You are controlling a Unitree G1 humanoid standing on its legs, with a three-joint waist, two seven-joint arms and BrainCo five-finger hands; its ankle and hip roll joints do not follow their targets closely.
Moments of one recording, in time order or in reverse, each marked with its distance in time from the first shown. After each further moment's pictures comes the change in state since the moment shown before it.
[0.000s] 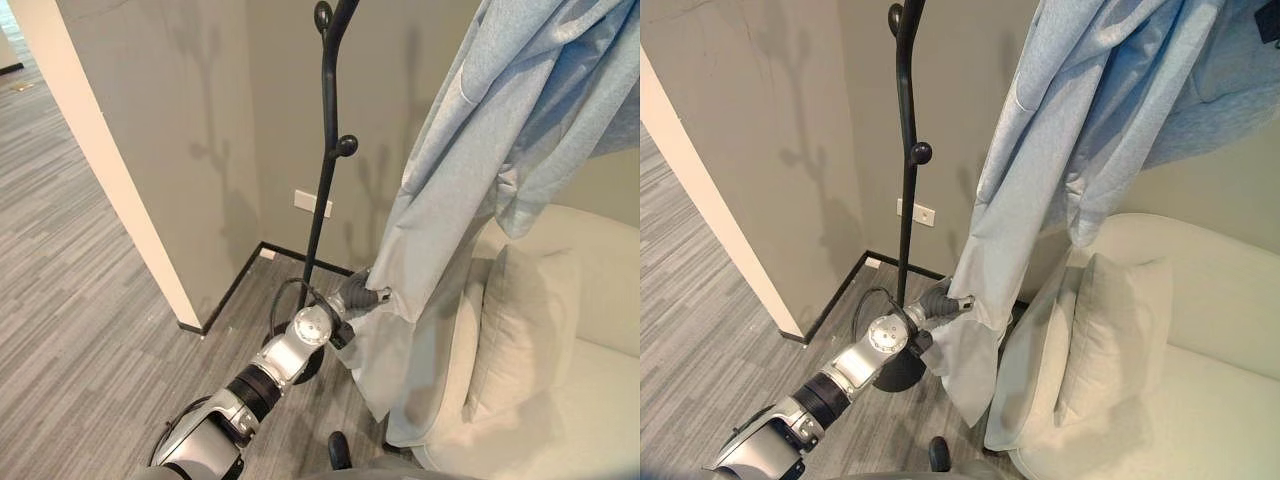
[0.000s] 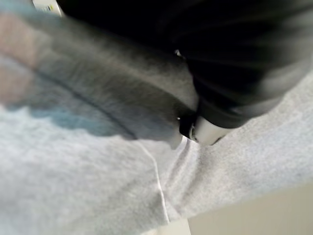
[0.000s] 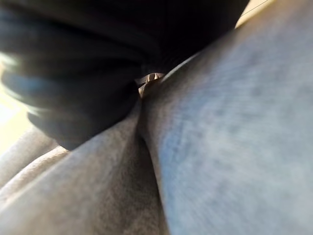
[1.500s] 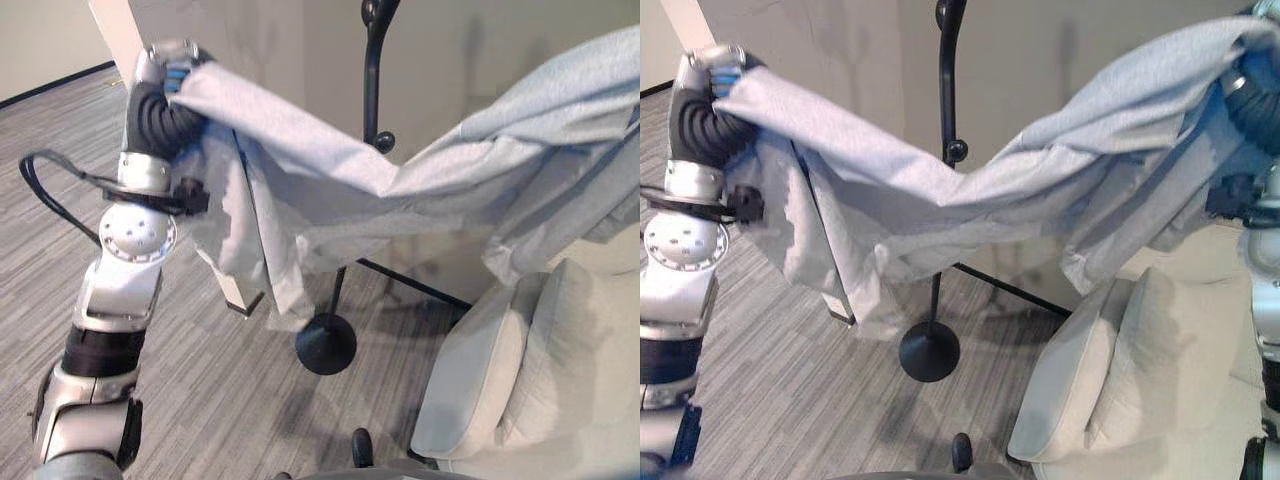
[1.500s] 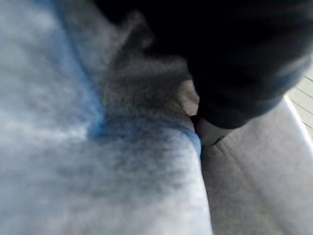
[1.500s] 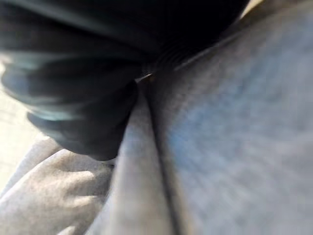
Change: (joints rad) left arm -0.163 0.501 0.611 -0.571 0.087 -0.045 0.278; right arm 1.486 0.518 -1.636 -0.377 -0.263 0.113 0.044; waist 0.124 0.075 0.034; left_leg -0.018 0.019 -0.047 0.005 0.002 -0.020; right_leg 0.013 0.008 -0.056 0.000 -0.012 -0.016
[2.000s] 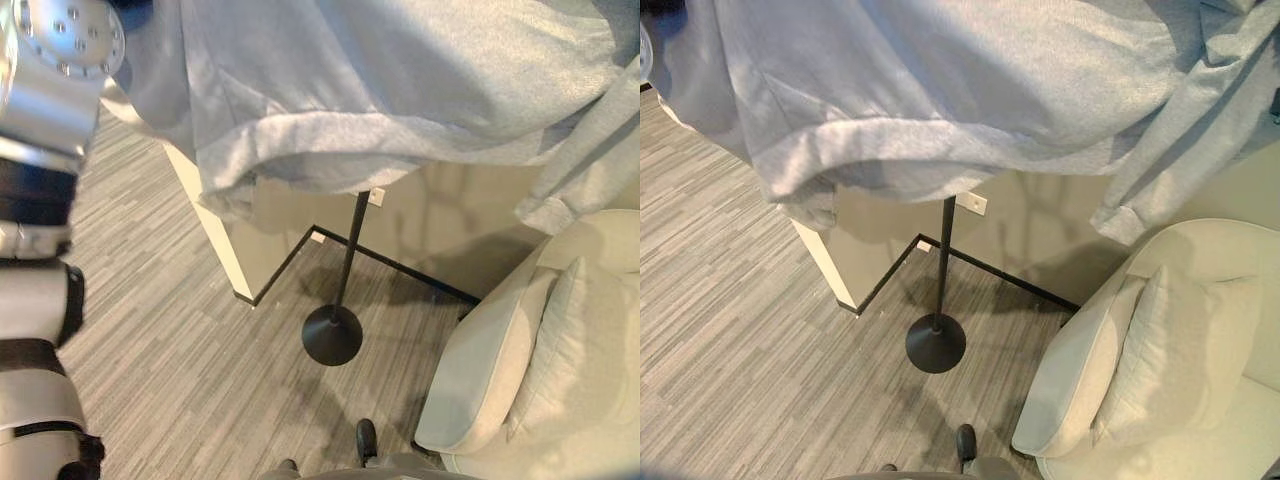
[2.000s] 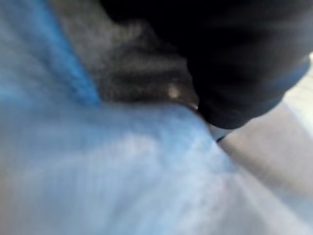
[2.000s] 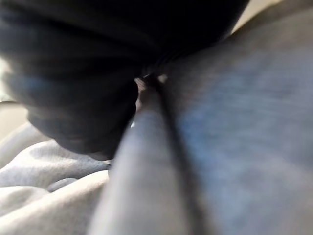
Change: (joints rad) left arm -1.003 0.298 -0.707 0.701 -0.006 -0.034 0.272; right arm -0.649 -0.212 0.623 0.616 -0.012 0.087 -0.084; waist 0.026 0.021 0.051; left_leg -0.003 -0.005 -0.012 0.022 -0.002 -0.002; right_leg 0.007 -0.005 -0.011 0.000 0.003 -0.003
